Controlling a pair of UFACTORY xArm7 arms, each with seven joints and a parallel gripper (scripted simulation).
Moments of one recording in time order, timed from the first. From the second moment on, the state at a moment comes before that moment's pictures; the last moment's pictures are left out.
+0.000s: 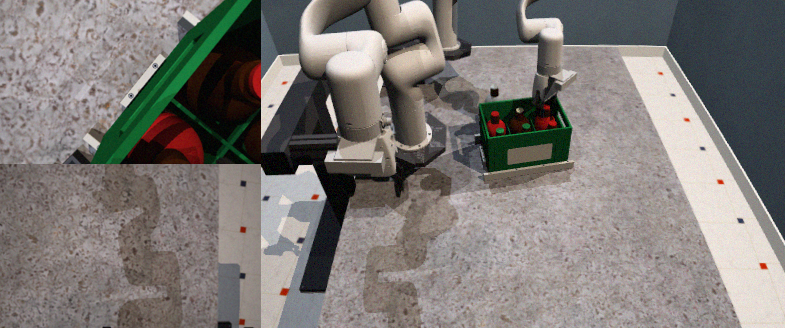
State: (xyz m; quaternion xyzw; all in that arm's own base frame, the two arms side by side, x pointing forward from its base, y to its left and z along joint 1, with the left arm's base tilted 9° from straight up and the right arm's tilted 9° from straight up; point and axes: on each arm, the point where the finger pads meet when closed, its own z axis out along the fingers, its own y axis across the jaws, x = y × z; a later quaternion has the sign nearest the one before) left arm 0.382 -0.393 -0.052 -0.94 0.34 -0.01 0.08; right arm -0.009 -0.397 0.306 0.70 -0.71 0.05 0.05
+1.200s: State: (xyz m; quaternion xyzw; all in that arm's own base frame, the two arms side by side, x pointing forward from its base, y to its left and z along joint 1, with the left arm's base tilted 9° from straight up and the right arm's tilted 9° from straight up) left arm 0.380 -0.398 -0.022 -0.94 0.34 -0.01 0.08; right arm -0.009 -0.397 0.306 0.70 -0.71 0.05 0.05
